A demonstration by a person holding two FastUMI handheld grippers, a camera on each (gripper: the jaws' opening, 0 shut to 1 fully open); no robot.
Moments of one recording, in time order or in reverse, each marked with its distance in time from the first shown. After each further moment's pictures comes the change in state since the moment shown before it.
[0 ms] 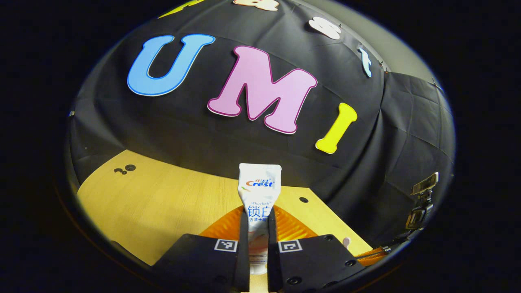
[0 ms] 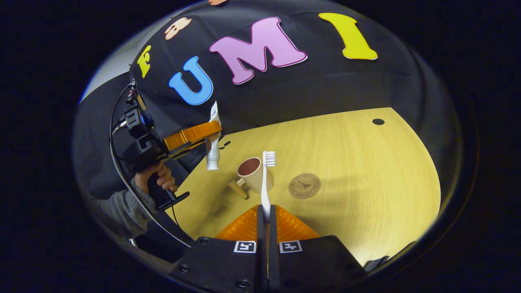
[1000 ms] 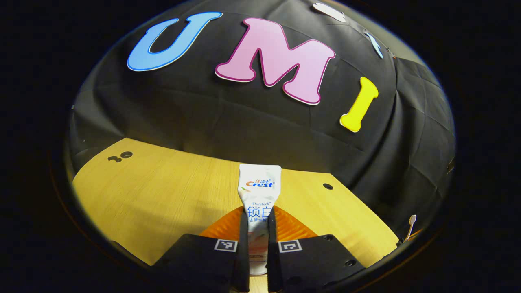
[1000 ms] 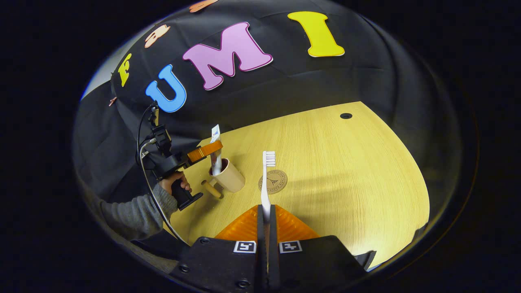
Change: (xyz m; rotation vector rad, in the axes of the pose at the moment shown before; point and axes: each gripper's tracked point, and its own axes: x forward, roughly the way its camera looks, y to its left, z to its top) left arm 0.076 0.049 -0.081 0.026 0.081 0.089; right arm -0.027 -0.053 -0.004 0.067 -0.012 -0.142
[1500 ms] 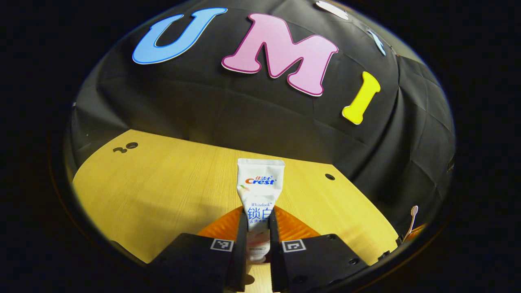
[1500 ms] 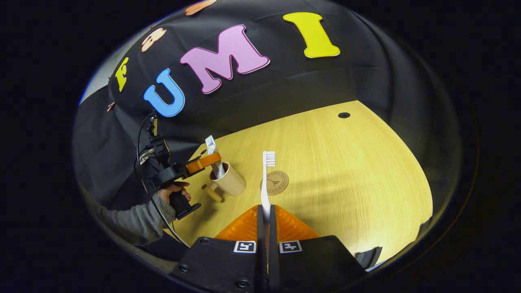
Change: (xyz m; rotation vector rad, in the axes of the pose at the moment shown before) left arm -0.022 0.006 -0.025 -0.009 0.075 0.005; right arm 0.000 0.010 -0.001 0.030 -0.020 -0.004
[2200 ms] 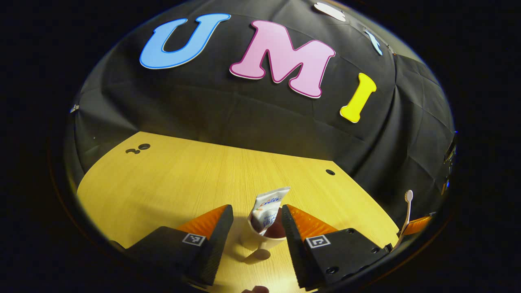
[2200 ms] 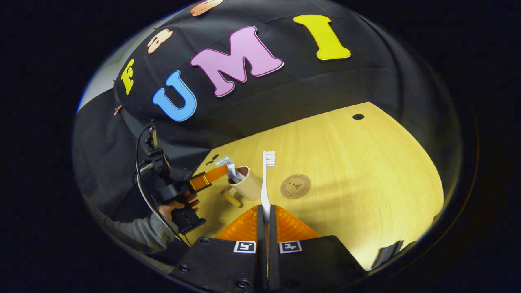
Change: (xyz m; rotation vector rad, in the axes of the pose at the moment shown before) left arm -0.059 0.019 0.001 0.021 -0.011 0.025; right arm 0.016 0.064 0.009 0.037 -0.057 0.089
